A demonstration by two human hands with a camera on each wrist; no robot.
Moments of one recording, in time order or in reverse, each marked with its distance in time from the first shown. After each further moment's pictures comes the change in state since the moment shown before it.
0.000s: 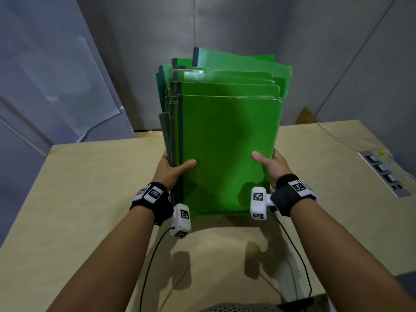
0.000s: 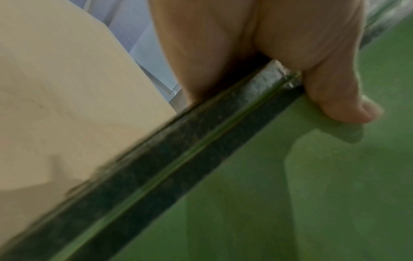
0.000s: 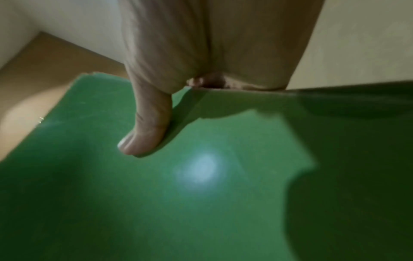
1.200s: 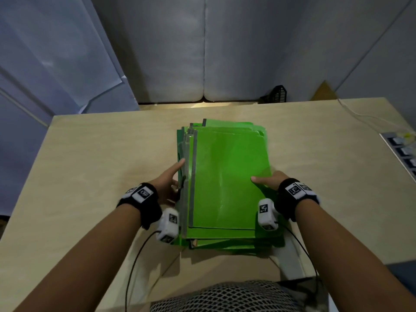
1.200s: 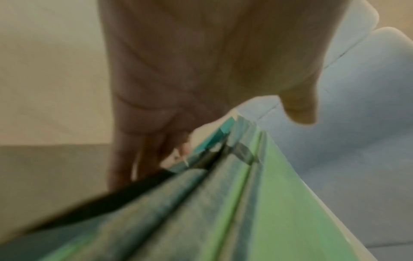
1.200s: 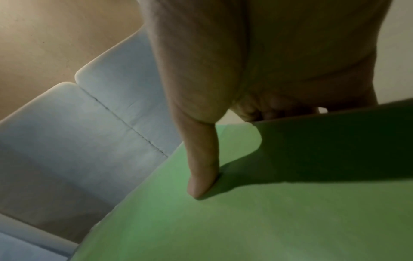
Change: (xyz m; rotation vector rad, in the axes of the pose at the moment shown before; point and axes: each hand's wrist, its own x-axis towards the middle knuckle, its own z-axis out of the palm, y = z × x) left_hand -0.023 -0.060 -0.029 0.139 -0.239 -0.877; right_hand 0.005 0.079 -0.023 -0.860 -0.085 0.569
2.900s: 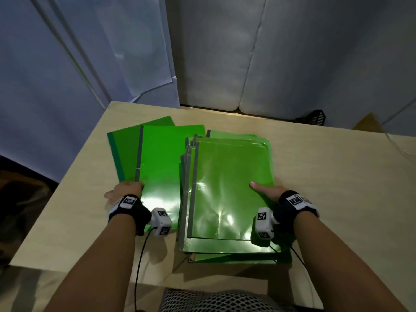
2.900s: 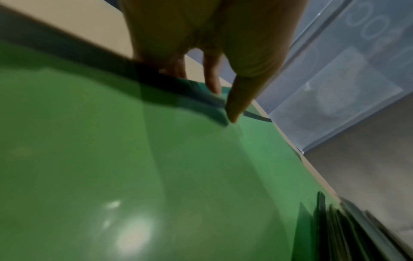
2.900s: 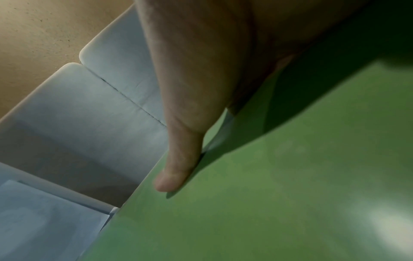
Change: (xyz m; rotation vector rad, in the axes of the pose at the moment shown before) left_hand -0.026 -0.104 -0.117 -0.092 1.032 -0.077; right_hand -0.022 -0.044 0.061 -0.079 -0.207 -0.011
